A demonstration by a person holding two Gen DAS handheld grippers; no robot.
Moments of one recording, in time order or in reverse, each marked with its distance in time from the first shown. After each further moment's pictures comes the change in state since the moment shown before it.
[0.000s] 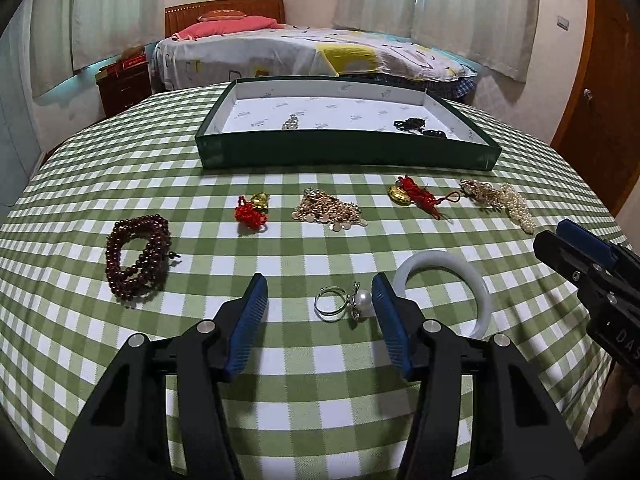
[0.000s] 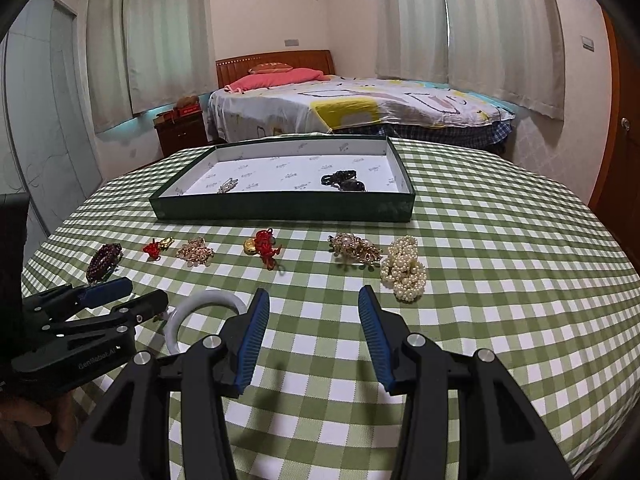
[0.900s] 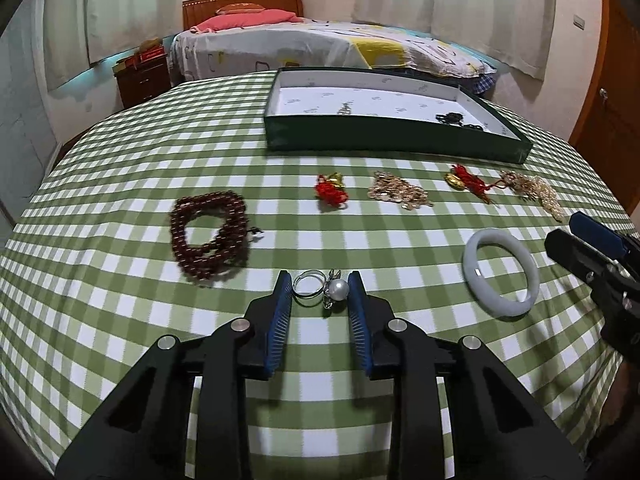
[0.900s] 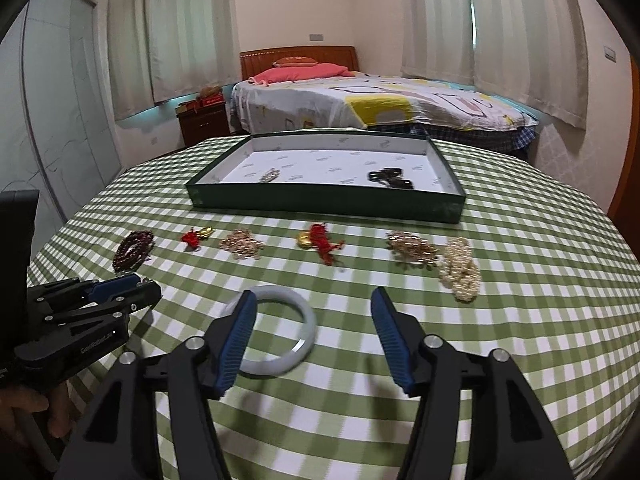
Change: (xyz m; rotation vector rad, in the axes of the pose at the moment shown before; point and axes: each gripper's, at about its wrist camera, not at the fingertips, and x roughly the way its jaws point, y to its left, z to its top) left arm -0.010 0.045 -0.012 -0.022 0.021 0.061; right arm 0.005 0.043 -0.002 -0.054 0.020 0.065
